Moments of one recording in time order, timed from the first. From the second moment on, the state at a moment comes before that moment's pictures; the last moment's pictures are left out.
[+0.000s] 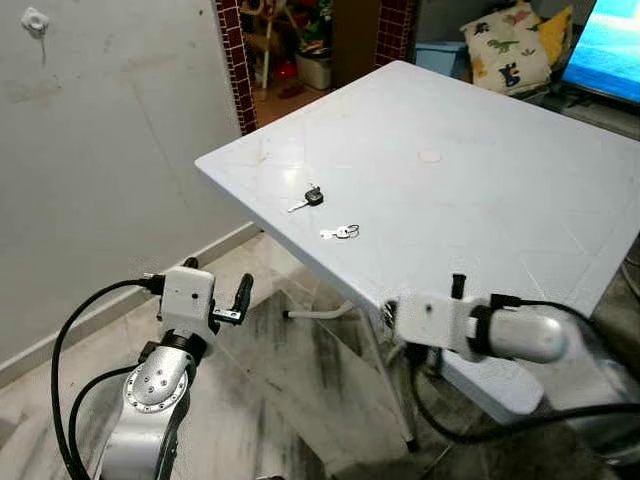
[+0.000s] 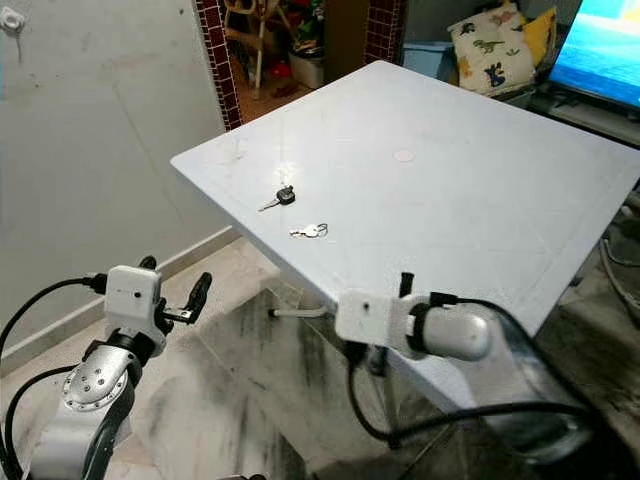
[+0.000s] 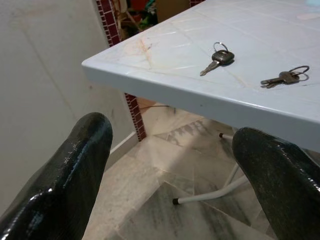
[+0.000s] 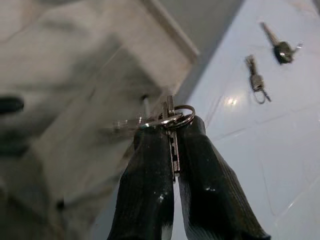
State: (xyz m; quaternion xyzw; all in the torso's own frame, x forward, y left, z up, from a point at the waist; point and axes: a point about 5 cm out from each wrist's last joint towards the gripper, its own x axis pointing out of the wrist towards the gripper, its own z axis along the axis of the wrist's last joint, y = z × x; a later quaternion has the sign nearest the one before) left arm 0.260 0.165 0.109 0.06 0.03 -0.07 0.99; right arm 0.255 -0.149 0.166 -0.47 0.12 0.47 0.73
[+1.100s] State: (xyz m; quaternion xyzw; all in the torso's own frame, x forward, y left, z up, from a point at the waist) left arm 0.262 0.156 0.107 0.06 0.03 -0.09 0.99; right arm 0.271 -0.125 0.162 -0.42 0.09 0.47 0.77
